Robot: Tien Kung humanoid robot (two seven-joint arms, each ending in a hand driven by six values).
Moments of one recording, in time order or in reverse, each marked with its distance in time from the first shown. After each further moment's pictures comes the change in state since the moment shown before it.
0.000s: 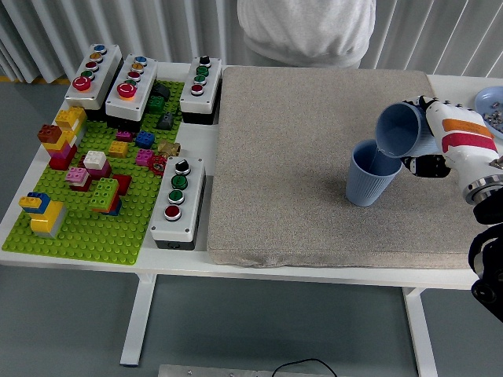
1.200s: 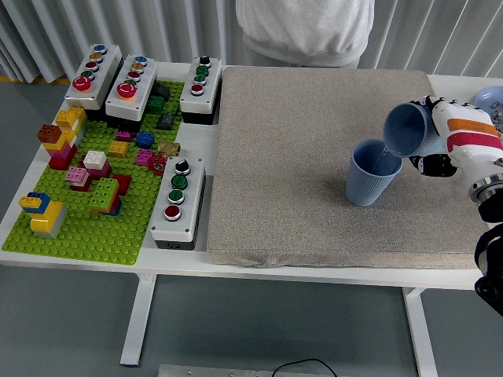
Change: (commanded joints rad) left arm -0.002 0.001 0.001 0.000 0.001 0.000 -0.002; right arm 0.012 -0.021 -0.013 -0.027 -0.023 0.002 0.000
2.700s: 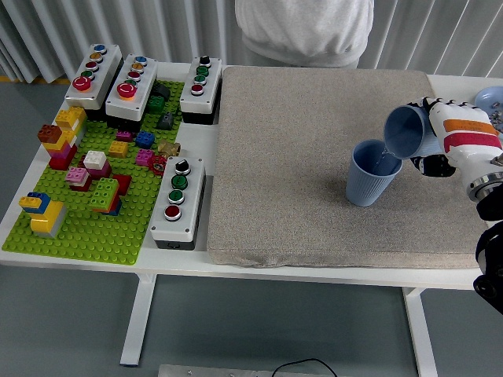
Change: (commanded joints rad) left arm 0.003 0.002 -0.002 0.000 0.000 0.000 0.001; right arm 0.033 -0.013 -0.038 -0.026 -0.028 0.018 0.000
